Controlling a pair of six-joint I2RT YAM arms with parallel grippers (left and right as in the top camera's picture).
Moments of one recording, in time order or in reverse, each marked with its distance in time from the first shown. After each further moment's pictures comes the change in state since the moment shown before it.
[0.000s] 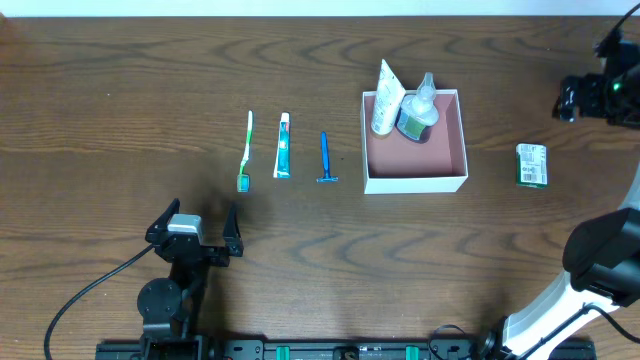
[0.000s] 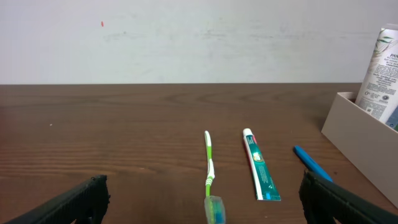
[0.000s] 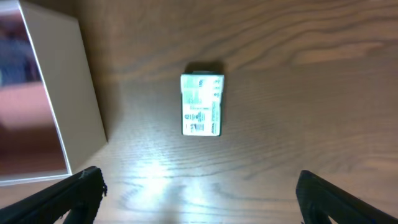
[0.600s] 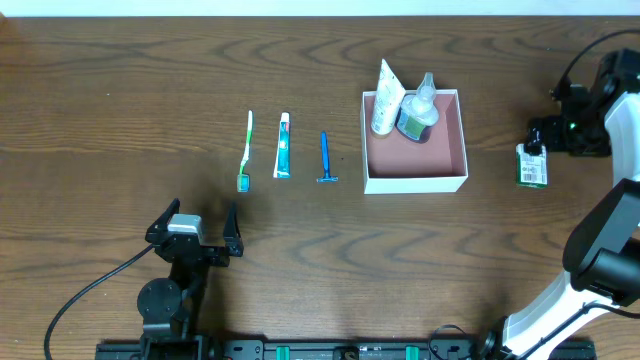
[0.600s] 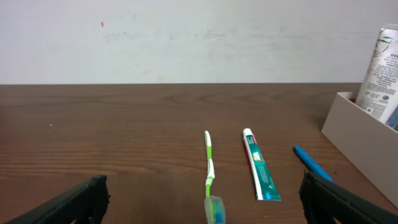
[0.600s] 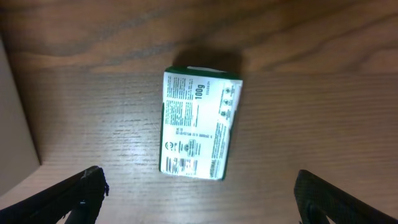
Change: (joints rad) left arm 0.000 0.000 0.000 0.000 0.000 0.000; right arm 0.000 0.000 -0.481 0.428 0.015 -0.075
